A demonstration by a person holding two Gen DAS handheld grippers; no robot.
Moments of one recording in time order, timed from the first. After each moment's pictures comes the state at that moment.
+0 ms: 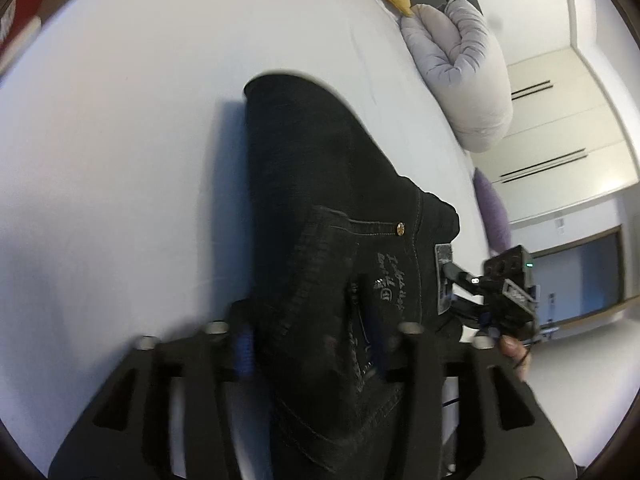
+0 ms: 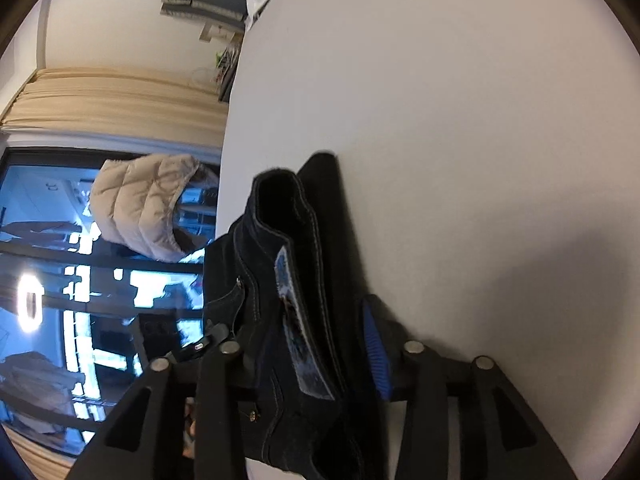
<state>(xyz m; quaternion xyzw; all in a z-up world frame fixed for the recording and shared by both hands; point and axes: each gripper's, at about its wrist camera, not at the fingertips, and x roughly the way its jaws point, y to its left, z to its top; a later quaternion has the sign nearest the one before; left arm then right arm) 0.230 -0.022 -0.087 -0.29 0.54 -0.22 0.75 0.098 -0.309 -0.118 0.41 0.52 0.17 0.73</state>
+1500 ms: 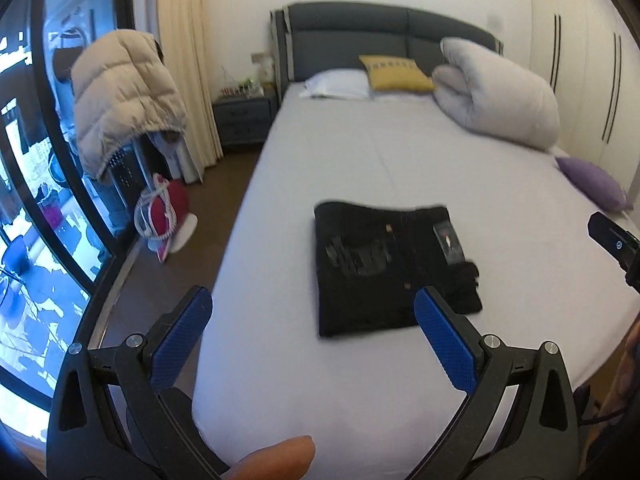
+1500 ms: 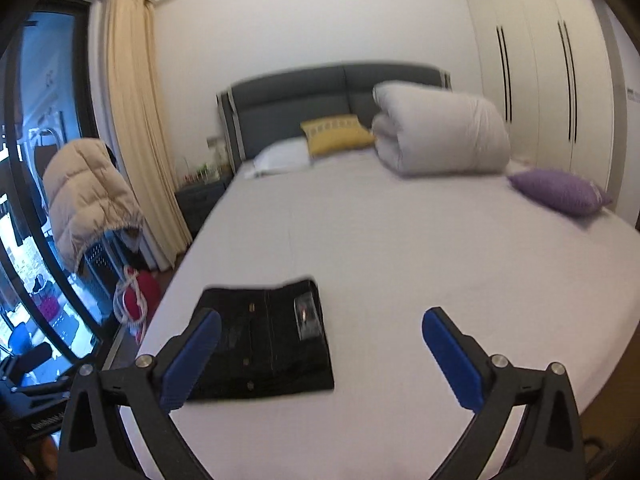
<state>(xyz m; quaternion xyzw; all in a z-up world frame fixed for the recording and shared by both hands) -0.060 -0.094 0.126 0.01 0.36 0.02 0.93 -0.159 -0.207 0.120 0.07 0.27 -0.07 0.96</state>
